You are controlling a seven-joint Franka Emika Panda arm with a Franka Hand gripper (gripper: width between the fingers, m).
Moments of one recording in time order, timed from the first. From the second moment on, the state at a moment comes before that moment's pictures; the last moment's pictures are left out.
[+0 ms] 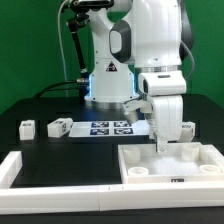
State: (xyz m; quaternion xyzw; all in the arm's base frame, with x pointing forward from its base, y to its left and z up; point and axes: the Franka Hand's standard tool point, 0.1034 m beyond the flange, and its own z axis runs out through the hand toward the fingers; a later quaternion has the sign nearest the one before) arm 0.494 0.069 0.012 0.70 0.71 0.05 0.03
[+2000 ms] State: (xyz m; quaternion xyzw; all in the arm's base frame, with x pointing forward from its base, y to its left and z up) arm 0.505 0.103 0.077 0.89 0.46 0.05 0.03
